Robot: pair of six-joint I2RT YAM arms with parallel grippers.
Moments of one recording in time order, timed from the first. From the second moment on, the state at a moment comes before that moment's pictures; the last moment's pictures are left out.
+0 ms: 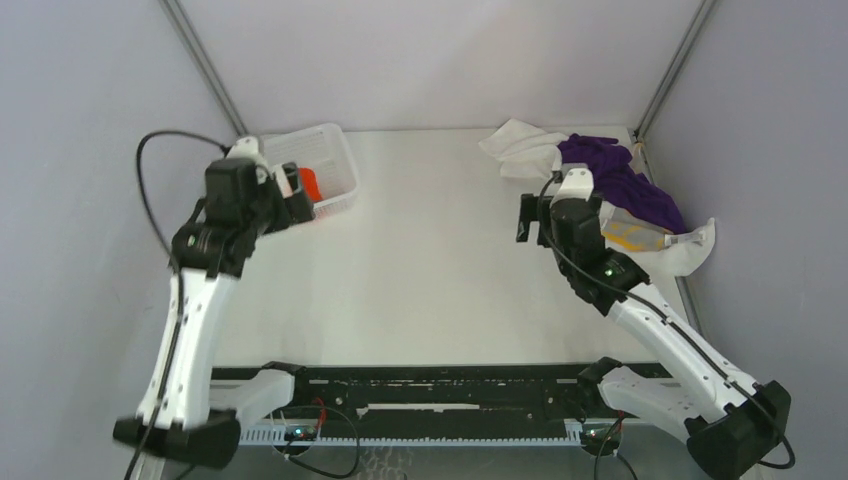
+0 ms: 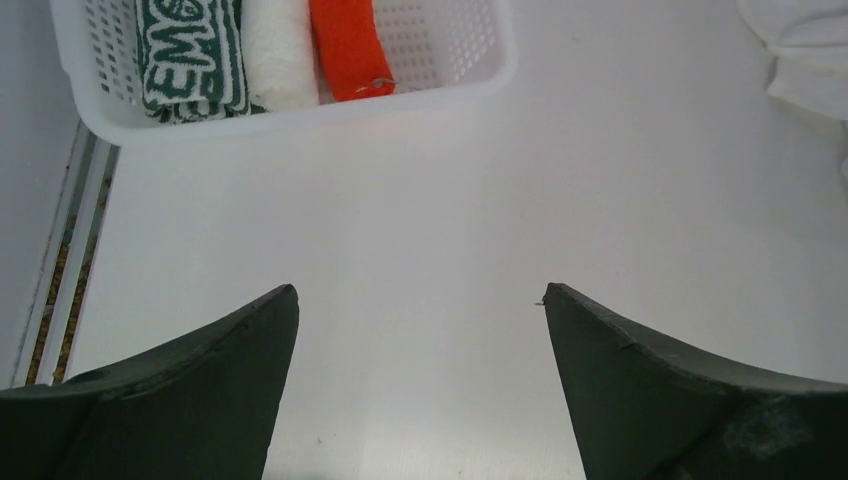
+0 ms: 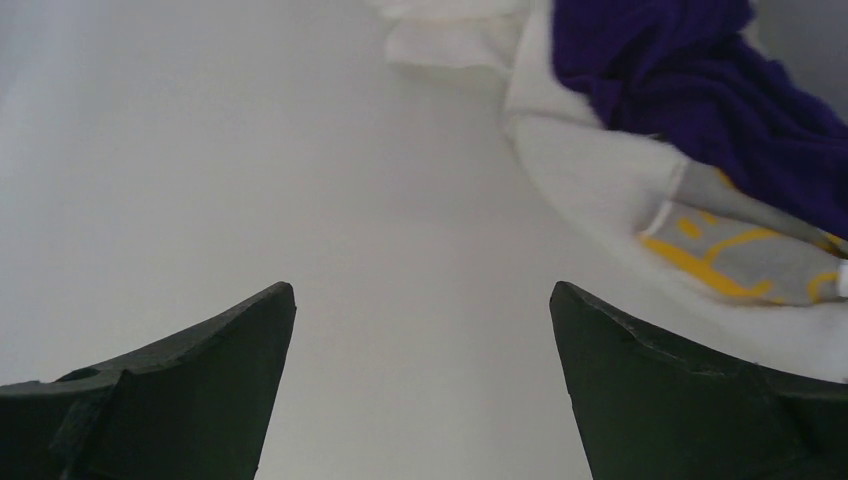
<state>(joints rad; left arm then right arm) -0.15 1.13 1.45 -0.95 -0.16 -0.32 0.57 0.95 0.87 -0.38 0.49 0.23</state>
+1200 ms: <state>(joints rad) -0.27 0.66 0.83 -0.56 -0.45 -0.28 -0.30 1.94 1.44 -0.32 0.24 0.51</state>
